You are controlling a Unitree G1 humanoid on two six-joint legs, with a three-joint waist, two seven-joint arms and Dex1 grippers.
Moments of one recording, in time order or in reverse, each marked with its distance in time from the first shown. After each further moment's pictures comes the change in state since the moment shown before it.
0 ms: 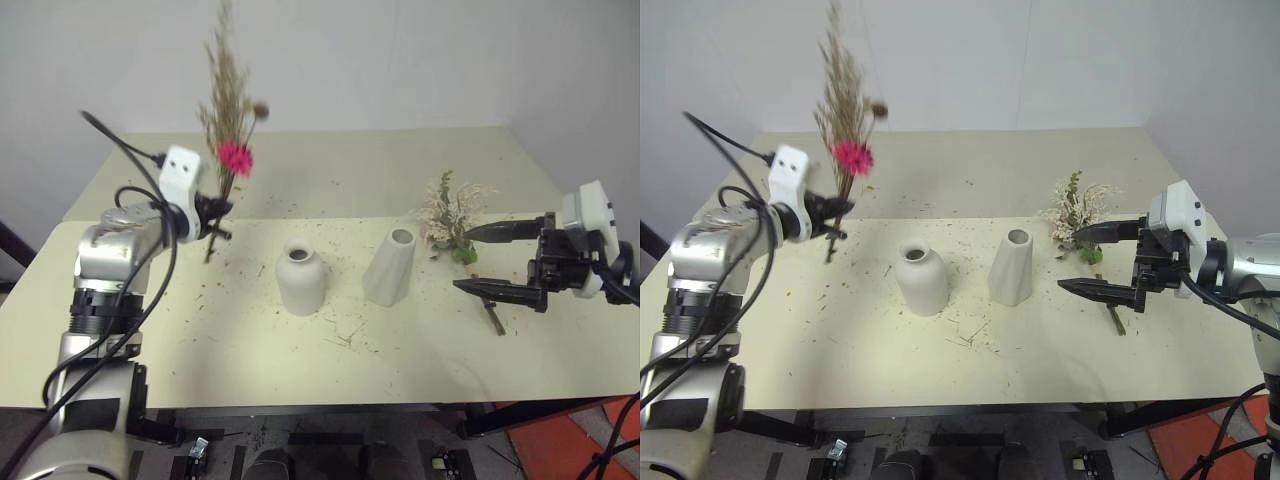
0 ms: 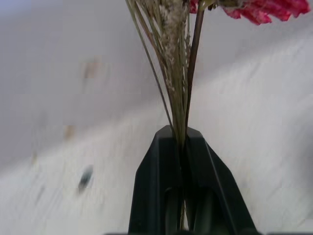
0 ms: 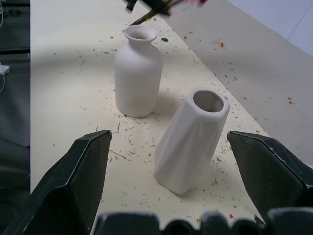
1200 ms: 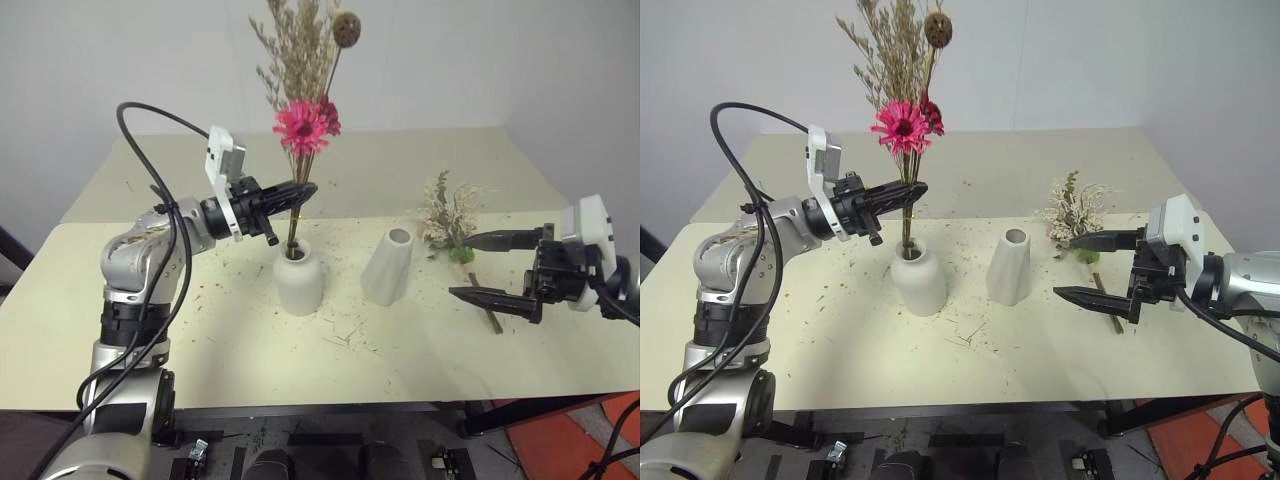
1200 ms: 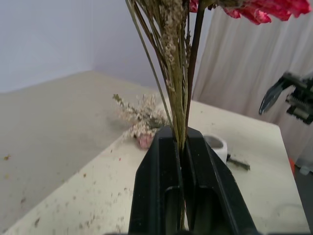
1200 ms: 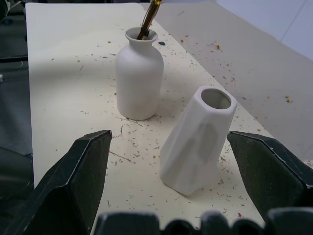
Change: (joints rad) left arm 0.074 -0.078 -0.069 -0.132 -0.254 -0.113 -0.276; right arm 0.096 0.018 -0.041 -0.085 0.039 0.001 -0.073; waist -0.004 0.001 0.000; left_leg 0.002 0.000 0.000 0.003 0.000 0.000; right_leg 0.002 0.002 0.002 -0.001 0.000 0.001
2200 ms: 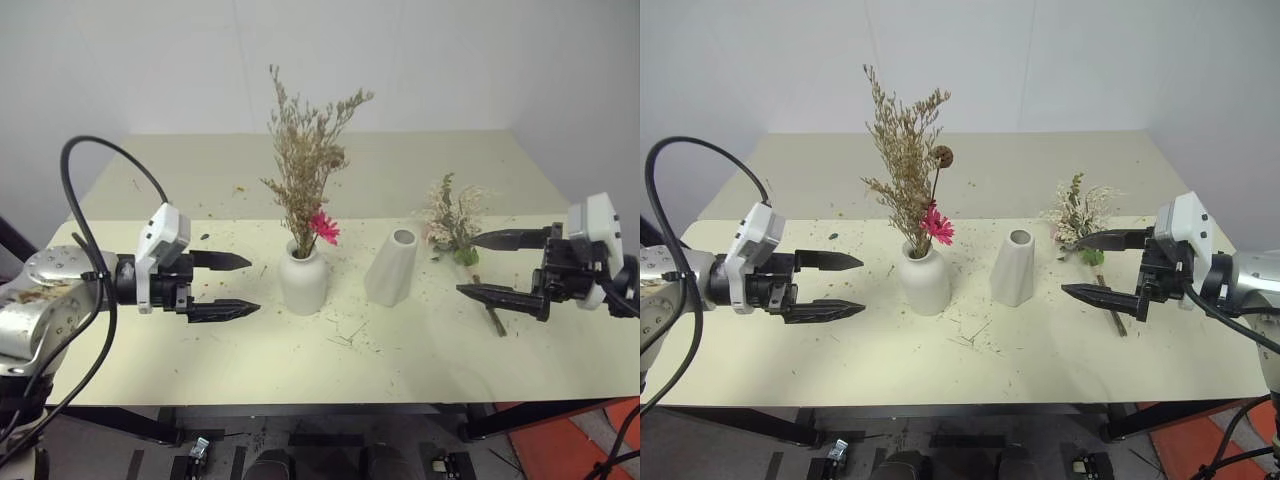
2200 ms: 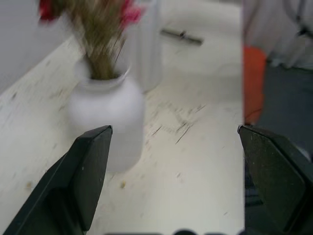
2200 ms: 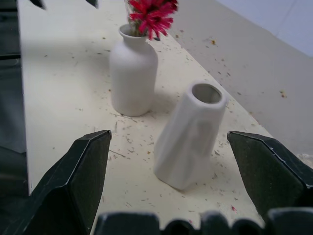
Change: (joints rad) left arm 0.354 0.472 0.060 -0.297 -0.109 0.002 -0.352; right arm -0.007 -0.025 -0.002 0.068 -0.039 0.000 -0.001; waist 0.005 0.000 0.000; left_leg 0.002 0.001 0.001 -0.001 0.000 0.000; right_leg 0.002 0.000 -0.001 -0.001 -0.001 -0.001
